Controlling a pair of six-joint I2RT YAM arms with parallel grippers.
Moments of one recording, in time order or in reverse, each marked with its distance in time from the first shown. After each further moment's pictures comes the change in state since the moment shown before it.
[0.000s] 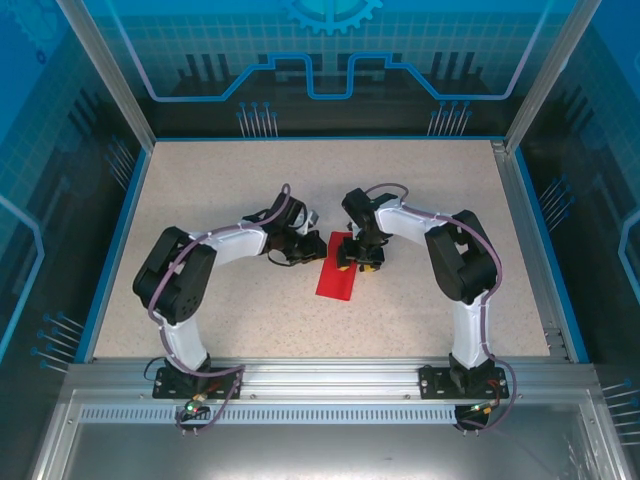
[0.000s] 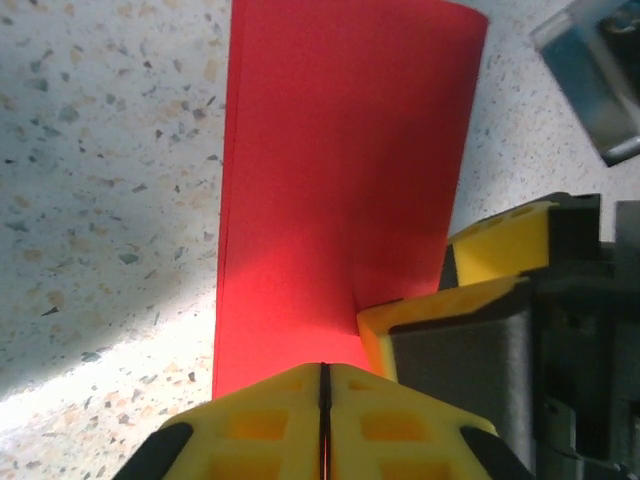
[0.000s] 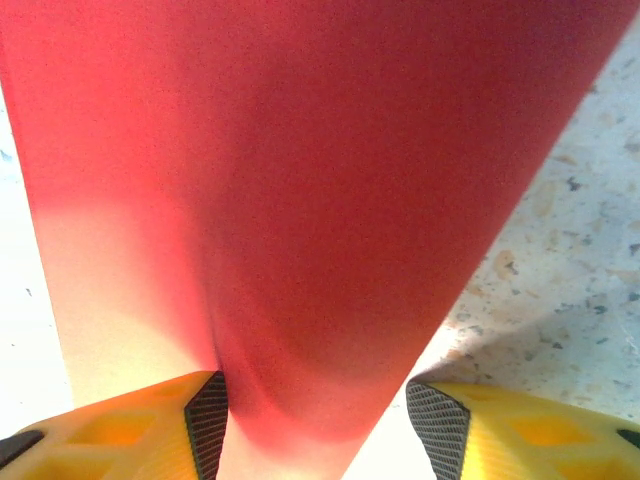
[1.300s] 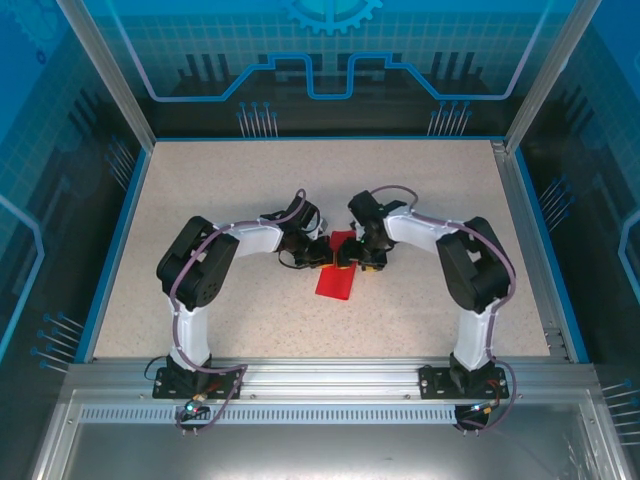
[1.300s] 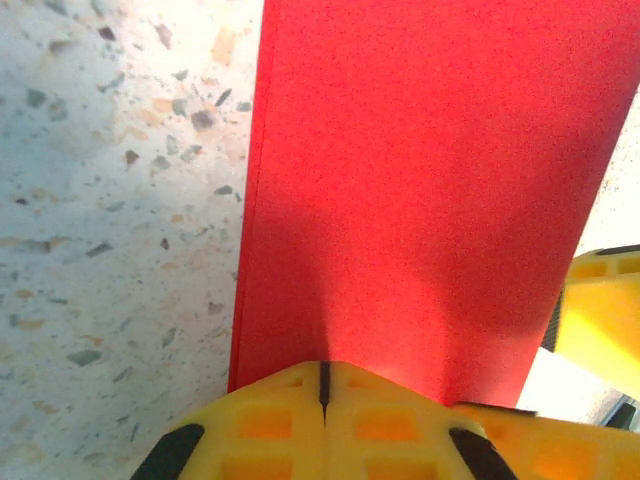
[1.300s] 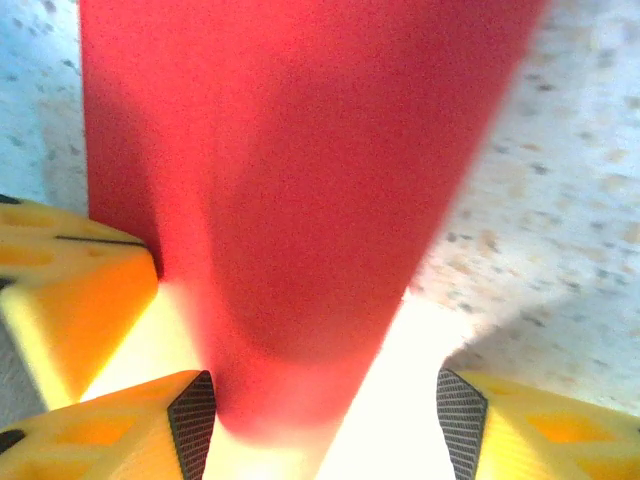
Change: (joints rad) left arm -0.040 0.152 0.094 -0.036 -0.023 -0.004; right arm -0.025 -0.153 -0.180 0.188 -0.021 0.020
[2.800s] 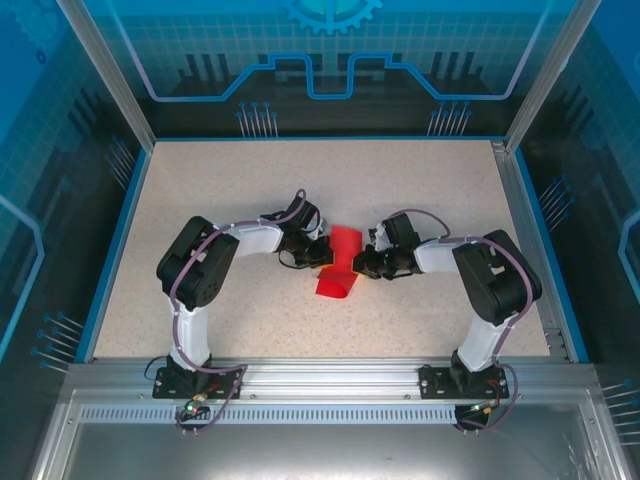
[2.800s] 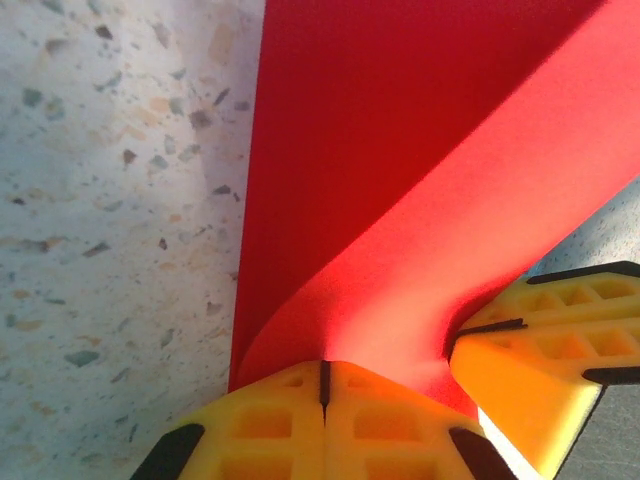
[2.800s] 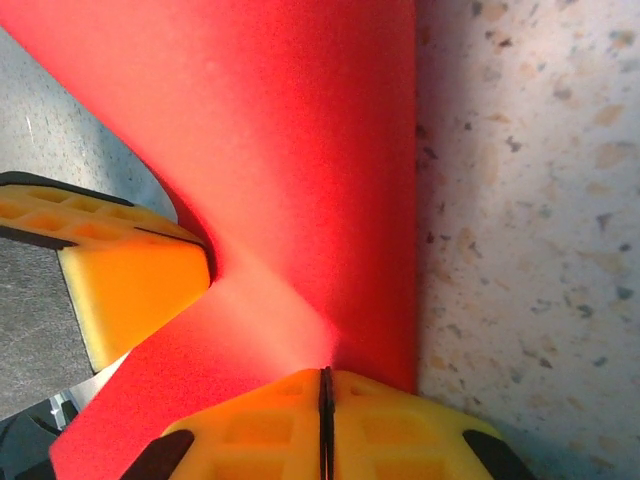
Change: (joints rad) left arm -0.001 0.000 -0.003 0.005 0.000 0.000; right arm -0.116 -0.099 -0.439 0.682 -0.309 0.136
